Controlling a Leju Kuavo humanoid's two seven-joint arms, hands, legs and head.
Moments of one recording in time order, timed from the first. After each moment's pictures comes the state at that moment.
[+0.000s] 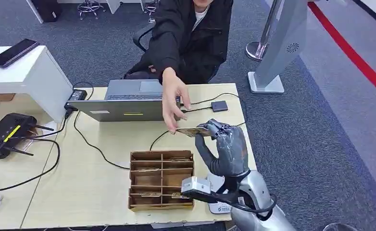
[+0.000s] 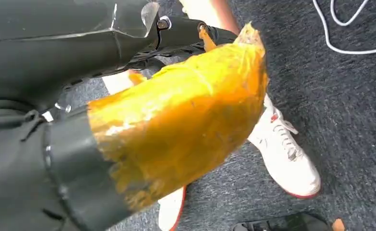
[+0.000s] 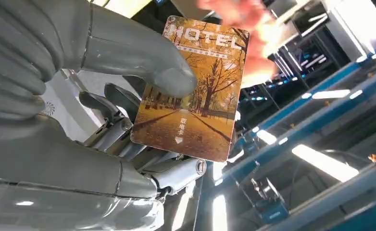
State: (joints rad) left arm -0.08 -0.18 0.94 -0.18 -1.39 0.36 -0.14; right arm -0.20 -0.05 0.64 -1.72 0.91 -0.43 -0.07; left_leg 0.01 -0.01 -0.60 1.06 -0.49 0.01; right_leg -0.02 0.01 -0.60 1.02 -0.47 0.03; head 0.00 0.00
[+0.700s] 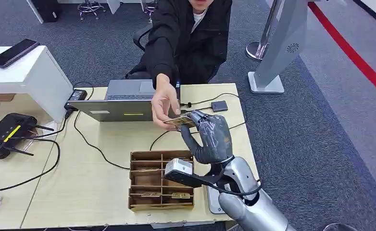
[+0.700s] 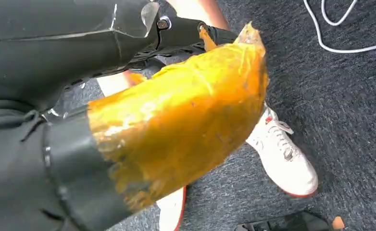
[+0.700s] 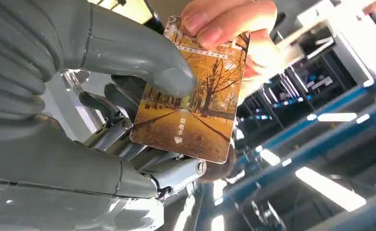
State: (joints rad) left arm -0.09 -0.17 0.91 -0.18 -1.41 0.35 -0.13; right arm -0.32 0.01 0.68 -1.60 0.90 -0.35 -0.01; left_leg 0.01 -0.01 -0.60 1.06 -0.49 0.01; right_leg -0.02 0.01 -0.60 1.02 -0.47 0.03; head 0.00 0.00
